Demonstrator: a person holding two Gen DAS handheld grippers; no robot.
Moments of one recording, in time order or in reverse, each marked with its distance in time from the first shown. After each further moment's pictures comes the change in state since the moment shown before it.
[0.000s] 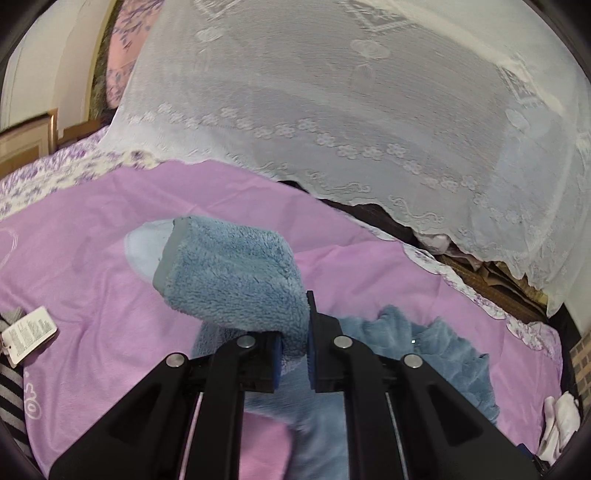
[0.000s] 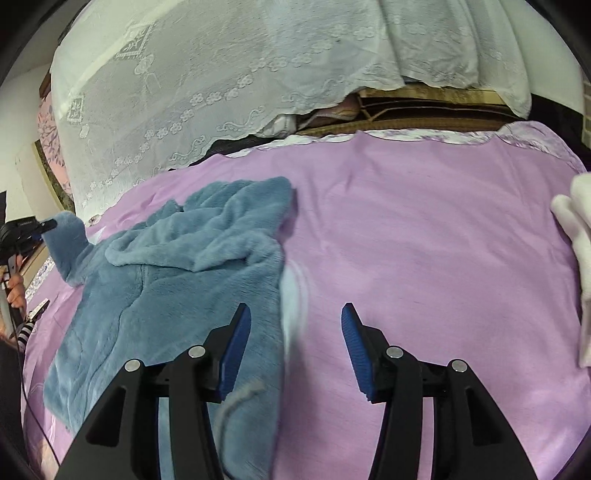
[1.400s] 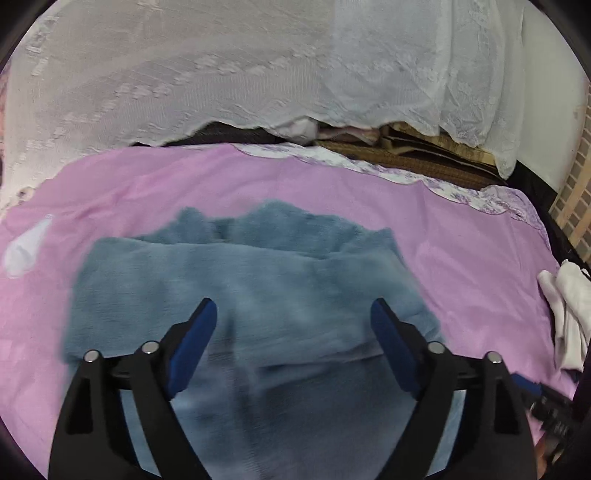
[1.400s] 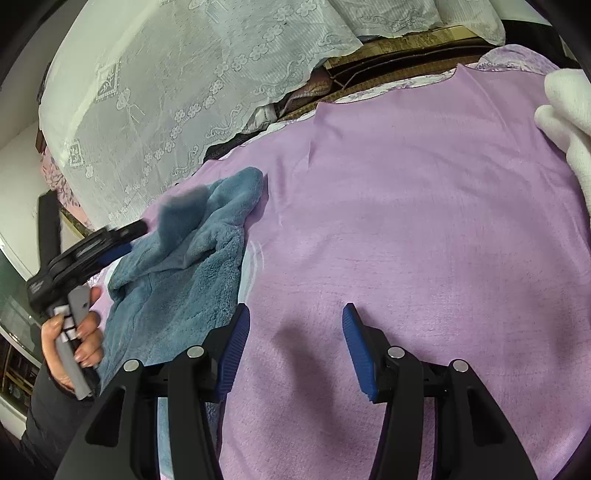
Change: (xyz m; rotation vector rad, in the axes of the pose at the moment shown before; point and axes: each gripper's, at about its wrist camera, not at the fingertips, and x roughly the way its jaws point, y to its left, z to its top) left arm 0.028 -0.206 -0.120 0.382 0.180 -0.152; right arm 0.006 -0.063 -0.016 0.195 0.058 0.165
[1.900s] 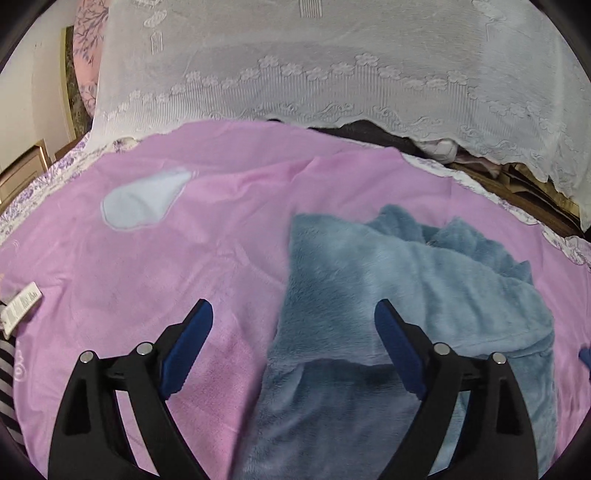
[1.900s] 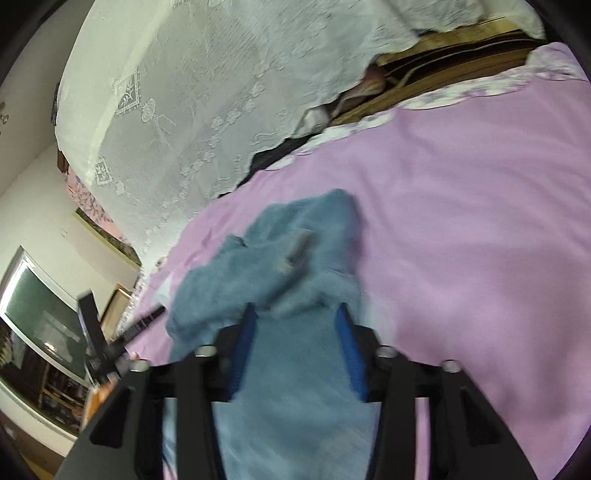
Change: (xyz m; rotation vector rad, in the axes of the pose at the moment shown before) left arm -0.008 0.151 -0.020 -0.215 0.024 0.263; right arm 0.055 0.097 0.059 0.067 0.050 0.201
